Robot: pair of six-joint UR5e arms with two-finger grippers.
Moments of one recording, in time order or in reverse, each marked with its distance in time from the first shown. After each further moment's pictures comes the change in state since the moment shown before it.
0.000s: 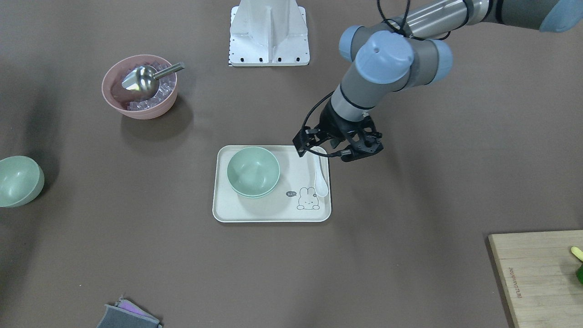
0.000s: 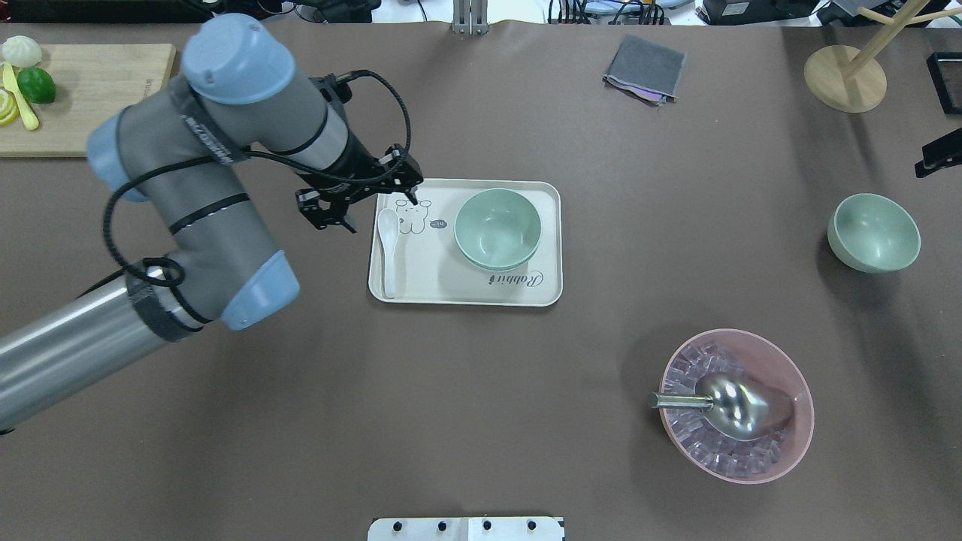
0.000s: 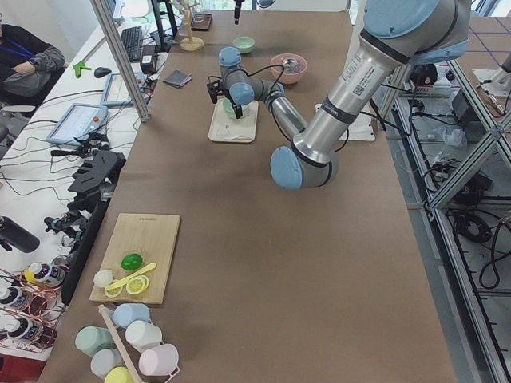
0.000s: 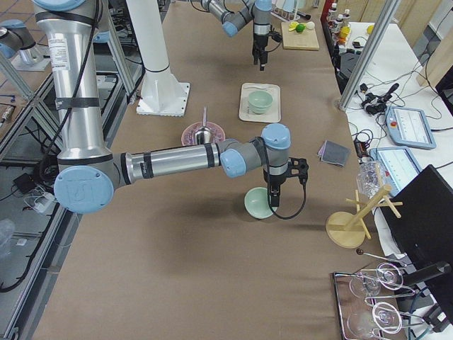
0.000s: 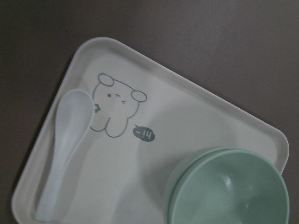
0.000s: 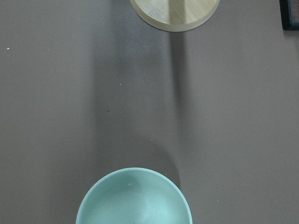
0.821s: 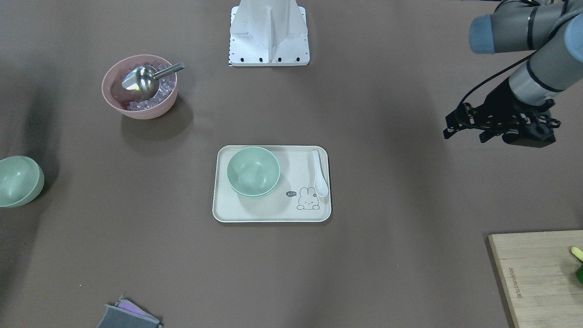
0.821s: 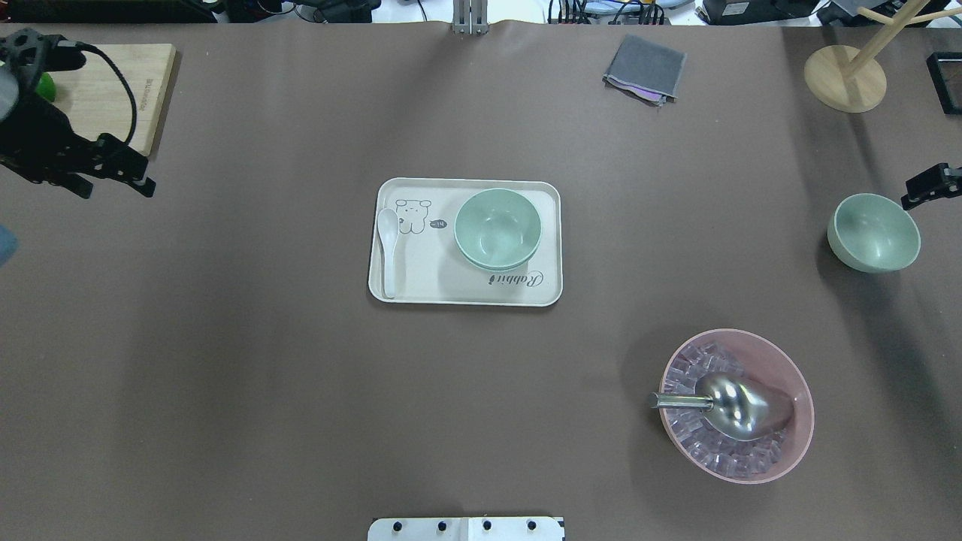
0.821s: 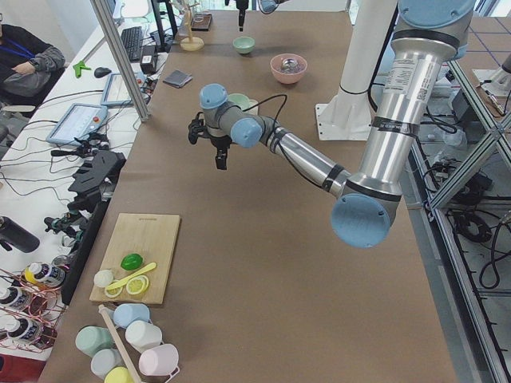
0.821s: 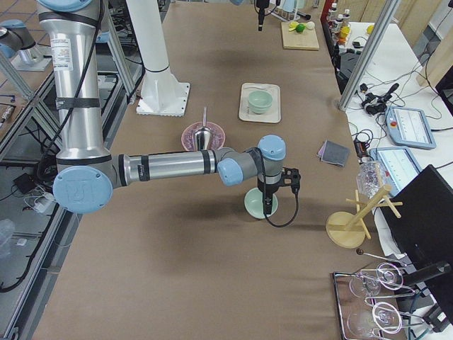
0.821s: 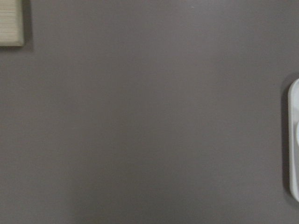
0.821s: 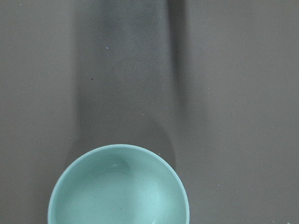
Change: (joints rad) left arm -0.352 0.415 -0.182 0.118 -0.195 0.793; right arm -0.060 -0.028 -0.084 0.082 -0.005 0.001
